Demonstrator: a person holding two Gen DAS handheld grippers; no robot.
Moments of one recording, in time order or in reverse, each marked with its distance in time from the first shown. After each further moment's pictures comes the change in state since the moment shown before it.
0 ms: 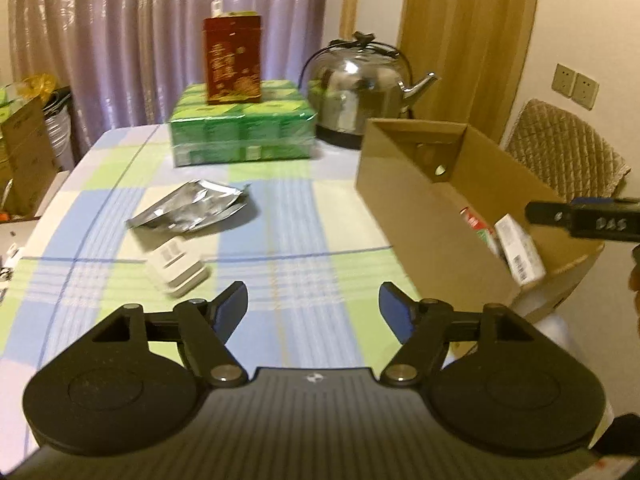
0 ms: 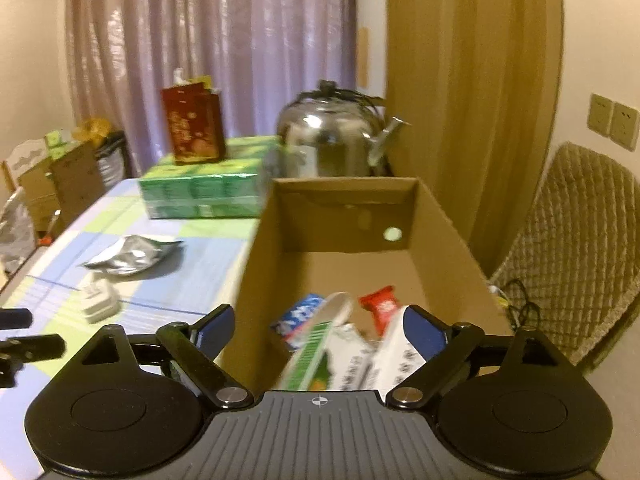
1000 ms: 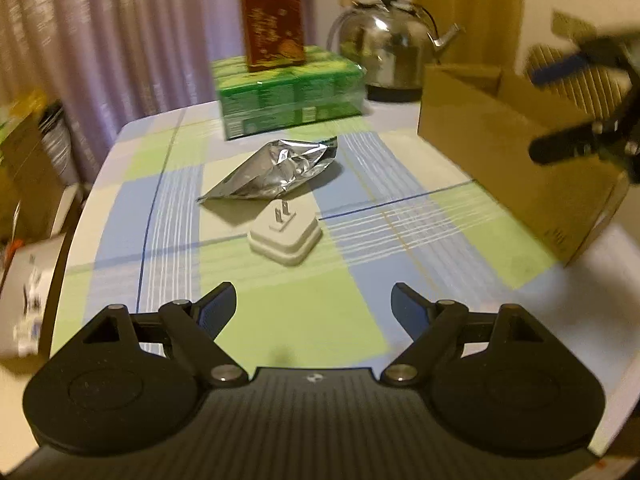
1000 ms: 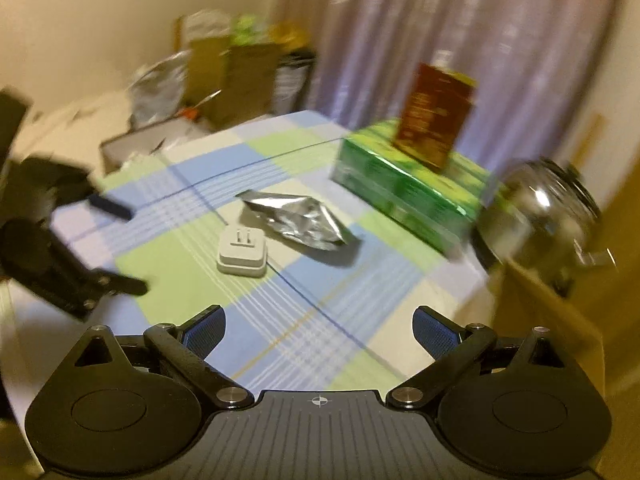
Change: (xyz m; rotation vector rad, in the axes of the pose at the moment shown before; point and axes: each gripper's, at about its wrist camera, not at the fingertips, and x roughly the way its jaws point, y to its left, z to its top) left arm 0.039 0.130 -0.018 0.220 0.063 -0.033; right arm 0.082 0.165 0.032 -0.656 0.124 0.329
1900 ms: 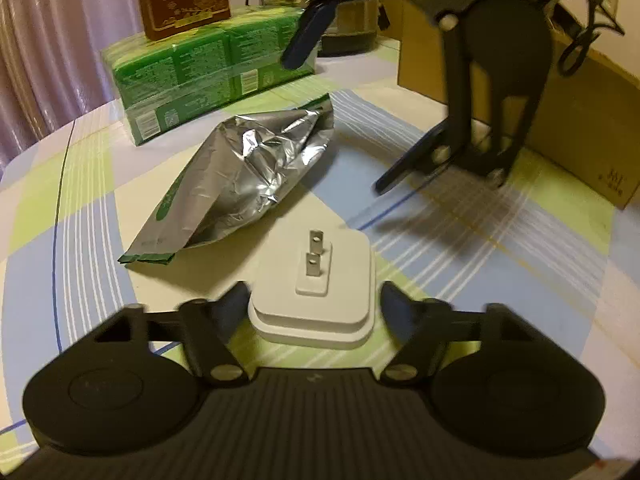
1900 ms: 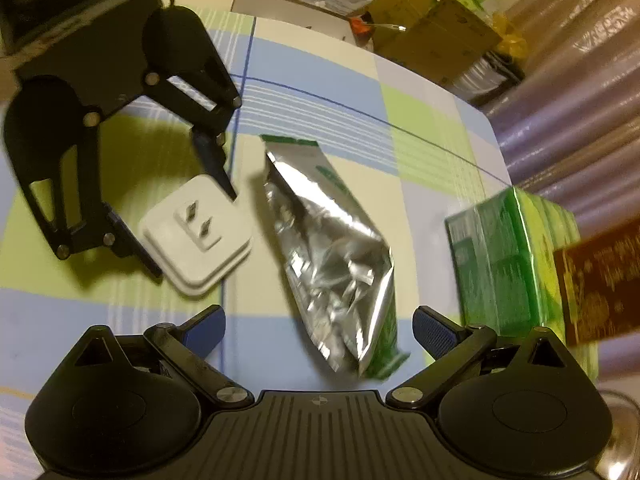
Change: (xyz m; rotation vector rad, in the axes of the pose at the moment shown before) left arm 0.152 0.059 0.027 0.207 0.043 -0.250; right arm 0.225 -0.008 0.052 -0.688 0.133 0.205
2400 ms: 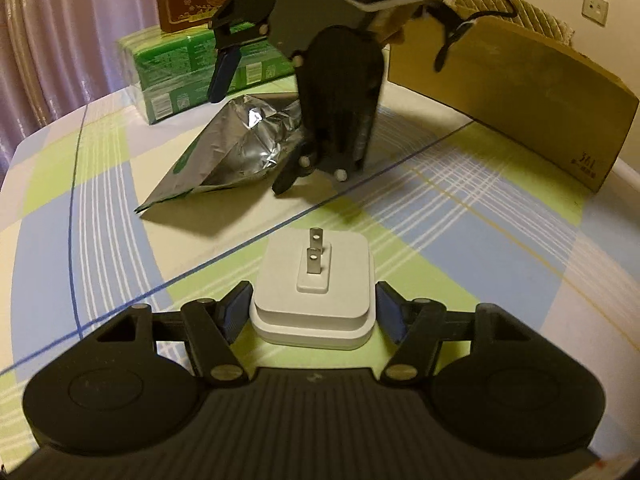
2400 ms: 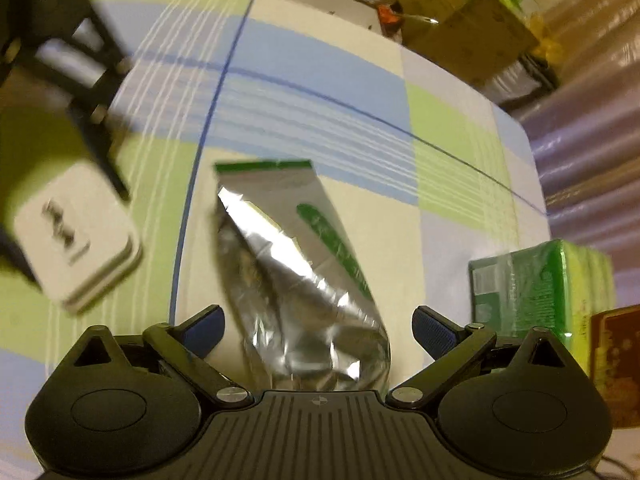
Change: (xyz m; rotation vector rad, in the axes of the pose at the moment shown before) left arm -0.034 -0.004 -0.035 -0.024 -0.021 -0.011; right arm 0.067 -0.031 0.041 -0.005 0.050 0.082
